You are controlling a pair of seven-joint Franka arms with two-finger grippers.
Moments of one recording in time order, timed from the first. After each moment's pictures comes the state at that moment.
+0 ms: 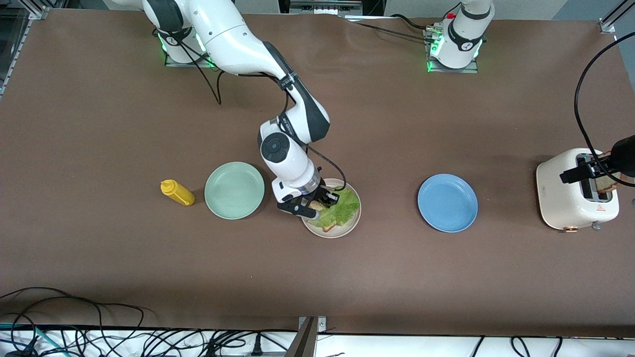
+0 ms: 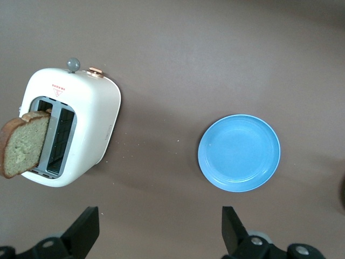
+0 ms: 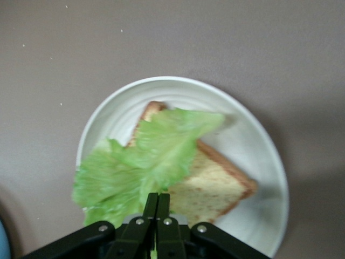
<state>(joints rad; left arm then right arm) 0.44 0.40 -0.47 -1.24 0.19 1.48 -0.31 0.86 1.00 -0.25 -1.18 0.56 2.45 0.73</state>
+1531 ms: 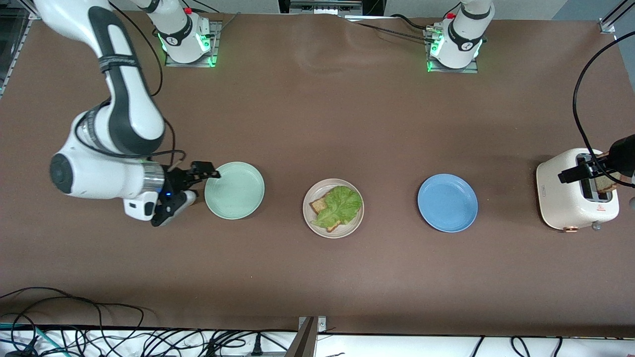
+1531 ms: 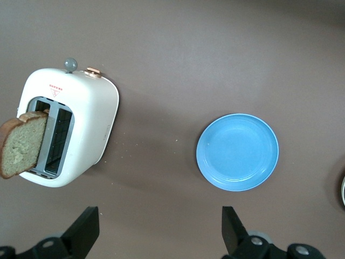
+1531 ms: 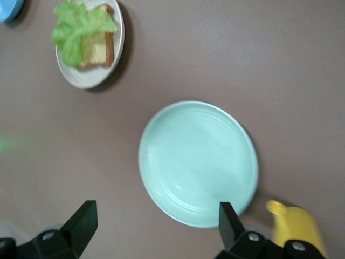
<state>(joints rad) 0.43 0.40 -0.47 -1.24 0.19 1.48 -0.31 0.20 0.50 -0.08 -1.55 0.51 1.84 -0.72</state>
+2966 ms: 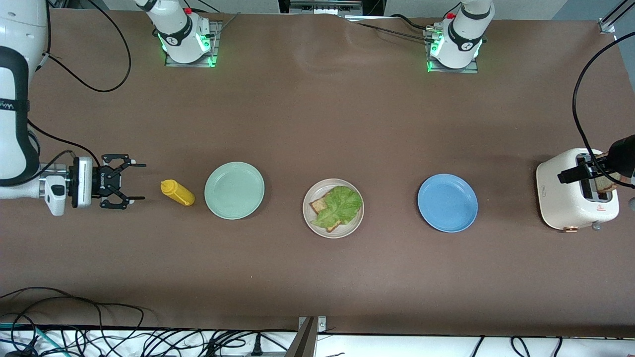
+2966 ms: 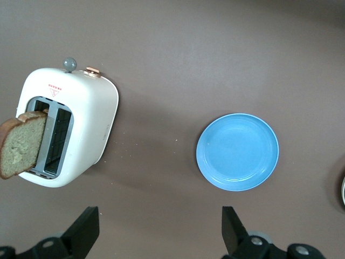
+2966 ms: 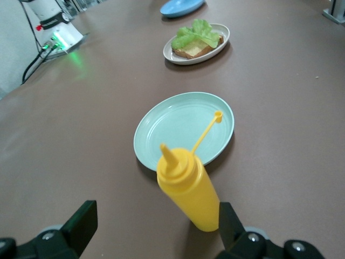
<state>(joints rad) 0.43 0.40 -0.47 -1.24 0.19 1.48 -0.31 -0.02 0.63 -0.31 -1.59 0.92 1.54 -2.05</state>
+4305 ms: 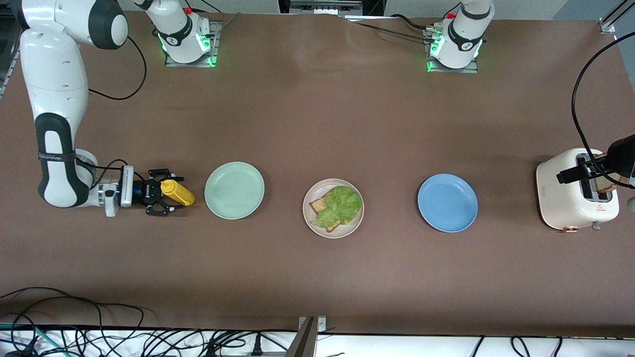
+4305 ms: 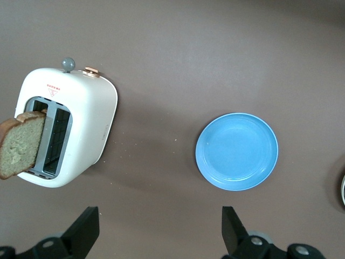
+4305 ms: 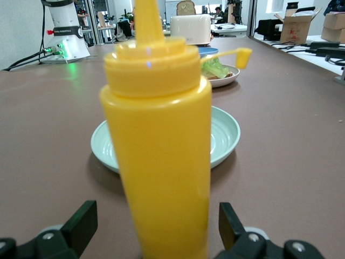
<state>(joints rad) 0.43 0.40 -0.47 -1.24 0.19 1.48 -0.31 0.01 0.93 -0.29 -1.59 1.25 1.55 -2.54</state>
